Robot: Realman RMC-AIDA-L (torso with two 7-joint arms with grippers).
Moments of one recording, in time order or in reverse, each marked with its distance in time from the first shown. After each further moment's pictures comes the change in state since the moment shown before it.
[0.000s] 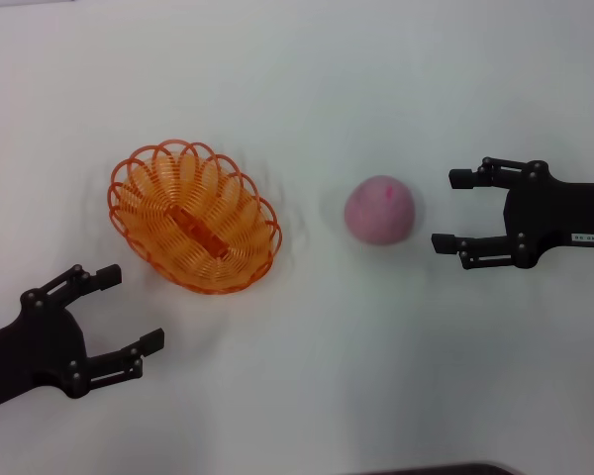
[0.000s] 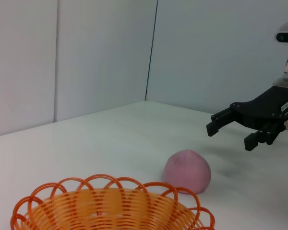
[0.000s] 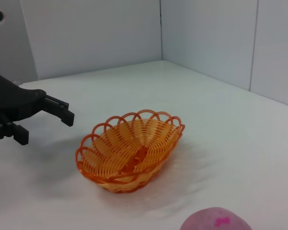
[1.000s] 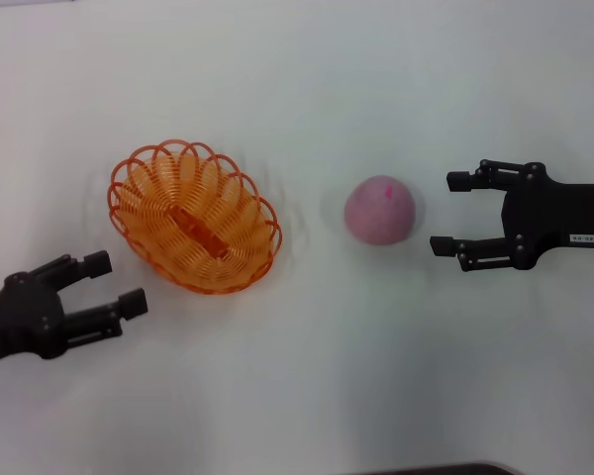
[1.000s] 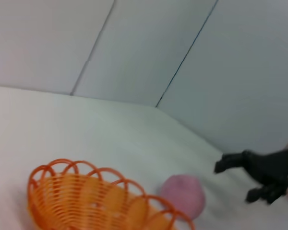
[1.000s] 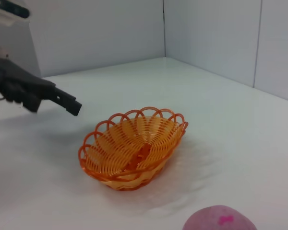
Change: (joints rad) left arm -0.051 0.034 0.002 0.053 -0.001 0.062 -0.499; right arm 0.004 -0.003 -0.015 0.000 -0.002 0.003 0.012
